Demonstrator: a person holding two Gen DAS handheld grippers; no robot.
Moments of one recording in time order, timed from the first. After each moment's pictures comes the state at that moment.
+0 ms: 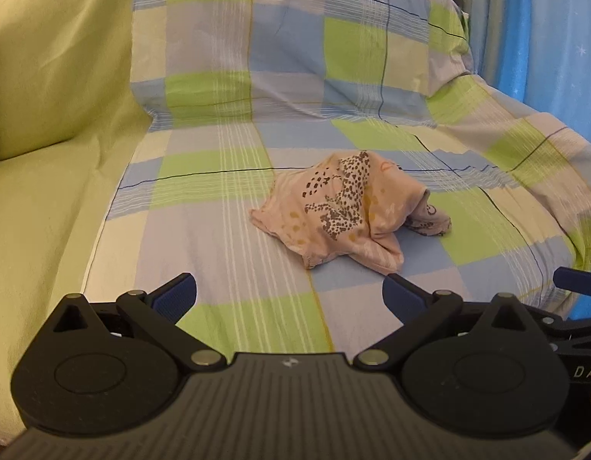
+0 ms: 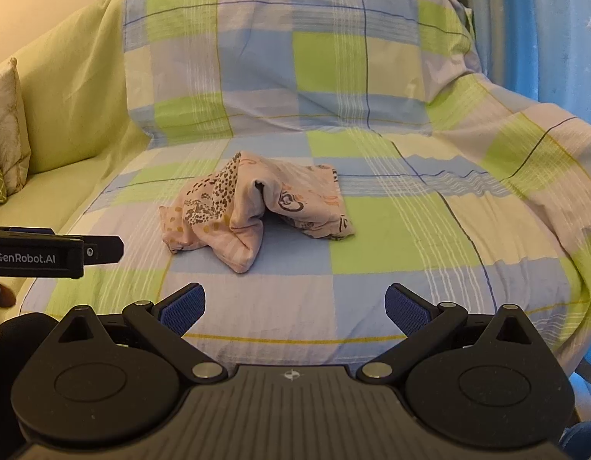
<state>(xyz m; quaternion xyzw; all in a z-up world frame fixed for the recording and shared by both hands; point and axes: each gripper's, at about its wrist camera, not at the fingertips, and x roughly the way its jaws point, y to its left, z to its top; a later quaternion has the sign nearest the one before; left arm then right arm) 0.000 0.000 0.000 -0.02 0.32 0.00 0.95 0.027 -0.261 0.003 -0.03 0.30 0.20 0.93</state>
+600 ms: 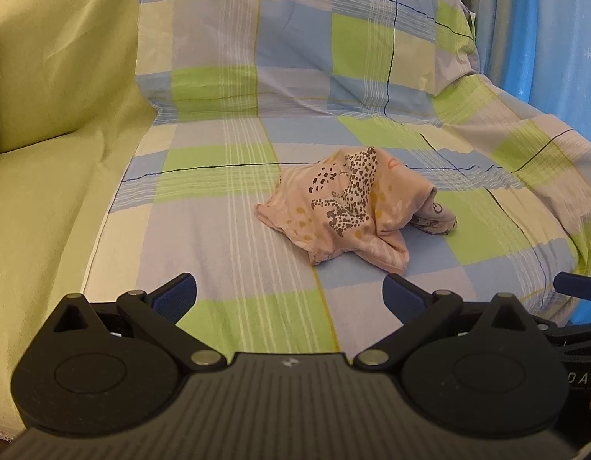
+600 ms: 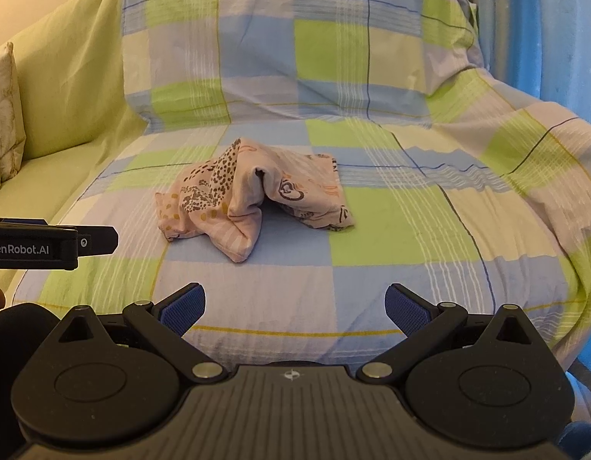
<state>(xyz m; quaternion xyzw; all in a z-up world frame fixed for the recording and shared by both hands) 0.001 0.007 -0.003 -0.03 0.32 0.00 0.95 0.028 -0.254 0.000 -0.05 0.32 0.19 0.93</state>
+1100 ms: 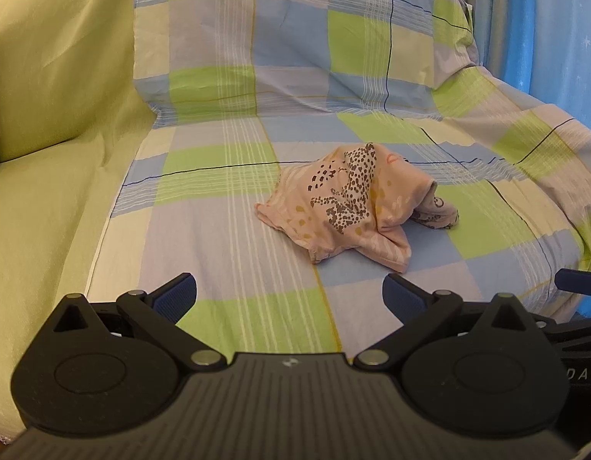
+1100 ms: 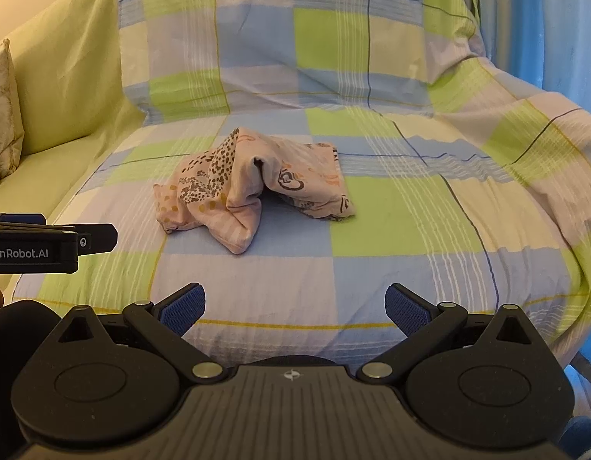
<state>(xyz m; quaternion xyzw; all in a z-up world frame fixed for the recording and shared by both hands) 0.000 0.003 -0.003 -0.02 0.32 0.01 0.95 0.031 -0.255 -0.001 -0.05 0.34 0.20 0.92</state>
